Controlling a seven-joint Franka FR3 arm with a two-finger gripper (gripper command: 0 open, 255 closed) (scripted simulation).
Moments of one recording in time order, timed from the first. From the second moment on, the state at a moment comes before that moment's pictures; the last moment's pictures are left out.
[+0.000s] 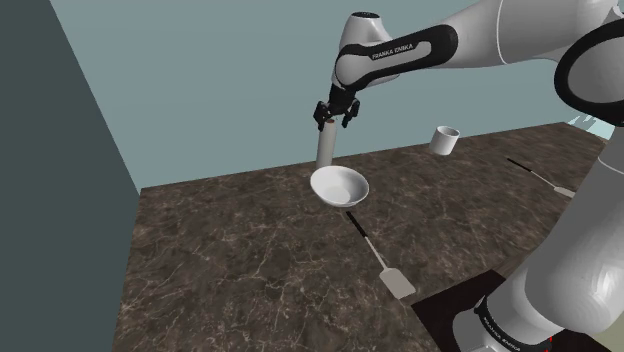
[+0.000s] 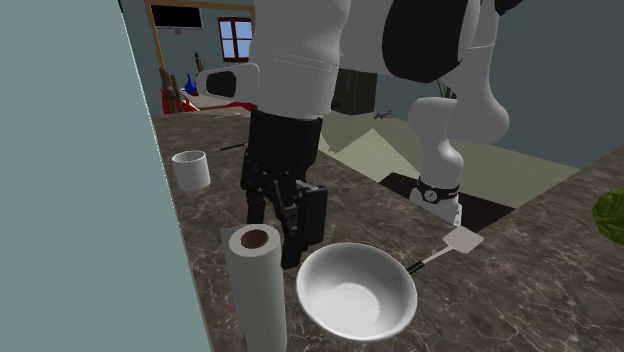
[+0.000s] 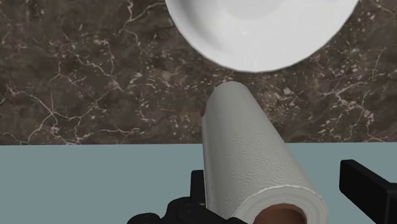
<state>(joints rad) -0.06 0.17 0.02 -1.84 -0.06 2.21 0.23</state>
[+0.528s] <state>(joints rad) -0.06 0.17 0.02 -1.84 -0.06 2.21 0.23</state>
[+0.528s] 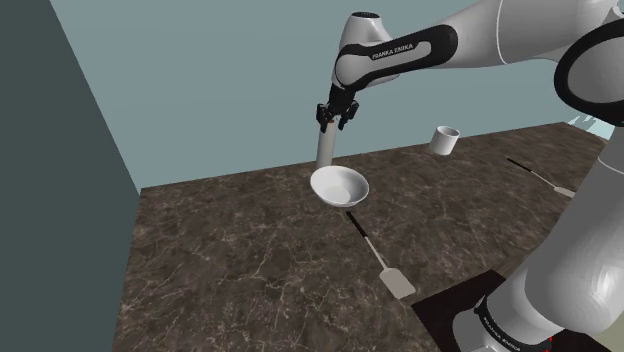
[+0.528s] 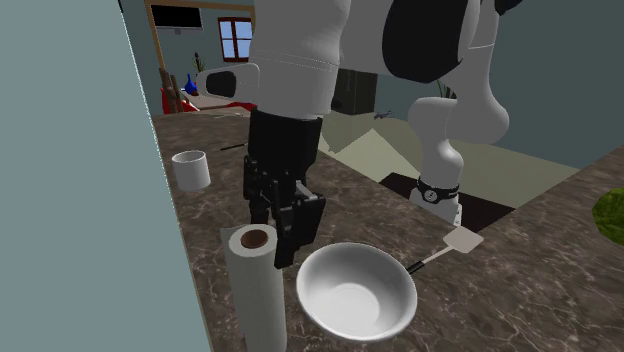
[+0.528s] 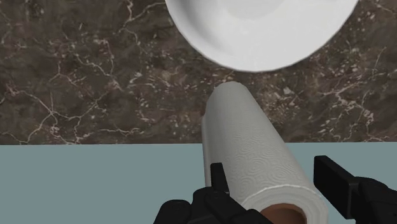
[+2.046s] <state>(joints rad) -0.06 0.14 0.02 -1.67 -0.05 2.00 0.23</state>
